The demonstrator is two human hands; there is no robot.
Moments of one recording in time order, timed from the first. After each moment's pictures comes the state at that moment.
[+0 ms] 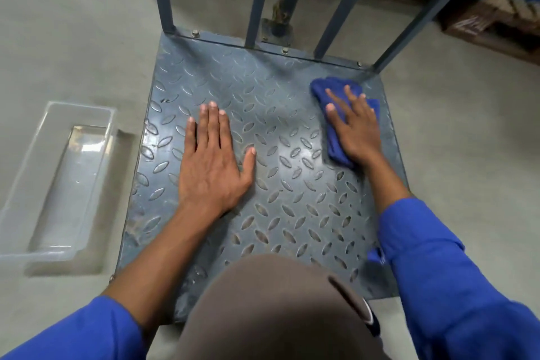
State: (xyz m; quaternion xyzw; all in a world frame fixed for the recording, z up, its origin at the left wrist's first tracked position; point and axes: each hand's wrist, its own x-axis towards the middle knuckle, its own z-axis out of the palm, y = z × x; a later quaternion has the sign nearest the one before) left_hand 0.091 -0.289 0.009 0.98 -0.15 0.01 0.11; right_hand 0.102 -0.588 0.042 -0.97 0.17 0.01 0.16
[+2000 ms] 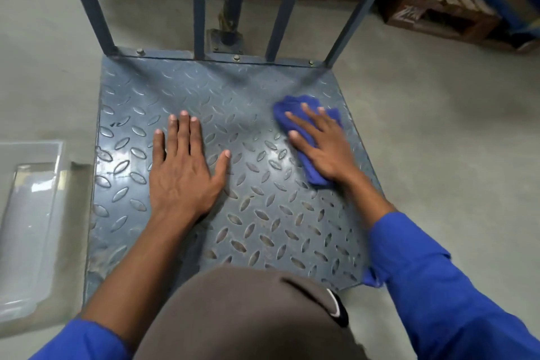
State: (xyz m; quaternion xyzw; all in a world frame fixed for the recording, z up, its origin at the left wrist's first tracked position) left_hand 0.107 -0.303 0.009 0.98 -0.18 -0.01 0.11; right_hand 0.048 -0.594 0.039 -0.98 0.11 0.00 0.15
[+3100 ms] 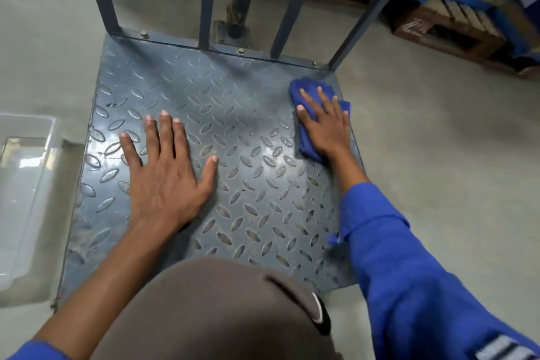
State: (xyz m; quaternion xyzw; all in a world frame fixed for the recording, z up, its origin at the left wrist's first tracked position) left_hand 0.079 -0.287 0.007 0.98 -0.14 0.01 0.10; right_hand 0.089 -0.607 0.046 -0.96 0.23 0.01 0.12
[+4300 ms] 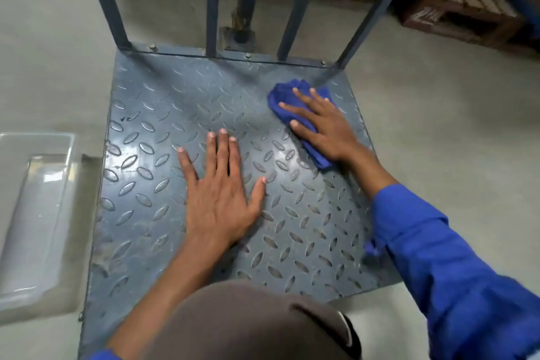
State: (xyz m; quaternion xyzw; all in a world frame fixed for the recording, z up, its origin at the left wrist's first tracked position) left_hand 0.057 -0.328 0.003 0.97 -0.23 0.00 0.11; right_hand 0.095 -0.608 0.042 -0.99 -0.02 0.00 0.11
